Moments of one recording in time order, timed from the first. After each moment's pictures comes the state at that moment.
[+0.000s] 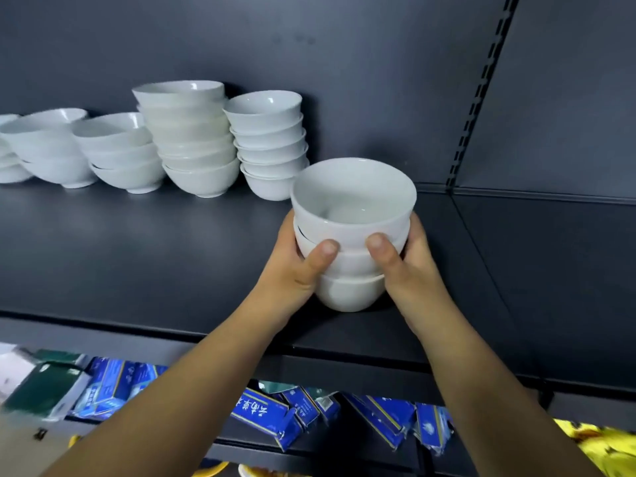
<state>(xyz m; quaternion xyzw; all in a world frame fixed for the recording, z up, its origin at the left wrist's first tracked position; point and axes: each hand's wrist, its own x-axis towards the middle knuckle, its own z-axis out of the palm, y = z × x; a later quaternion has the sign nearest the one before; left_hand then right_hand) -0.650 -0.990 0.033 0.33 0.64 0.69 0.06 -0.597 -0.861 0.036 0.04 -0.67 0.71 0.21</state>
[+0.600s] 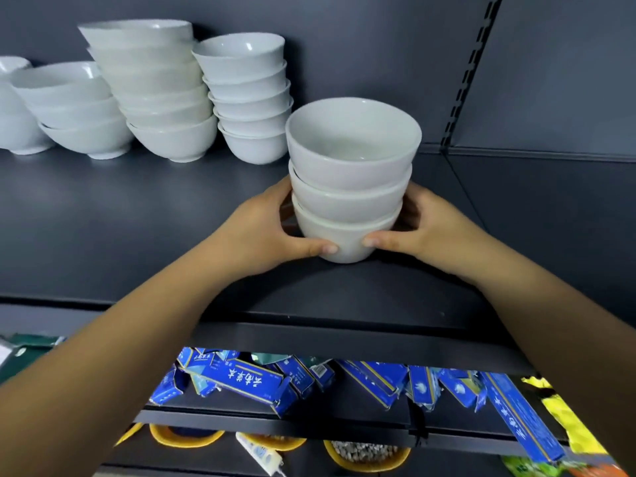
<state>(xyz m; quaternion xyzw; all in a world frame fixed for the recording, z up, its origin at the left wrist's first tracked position) -0.673 -1.016 0.040 0.35 0.80 0.48 0.08 -0.598 -0.814 0.037 0.04 -0.85 0.53 0.07</state>
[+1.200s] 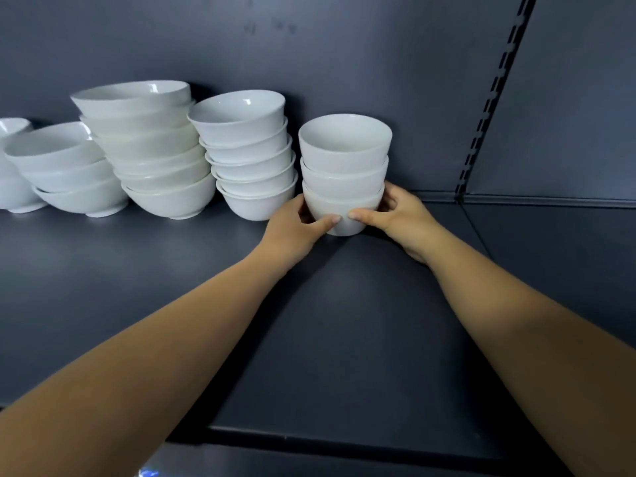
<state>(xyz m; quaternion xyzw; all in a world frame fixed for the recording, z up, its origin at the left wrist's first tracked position) -0.781 -0.943 0.022 0.21 0.80 0.55 0.04 -0.738 -0.776 0.025 -0.04 -0.77 0.63 0.12</state>
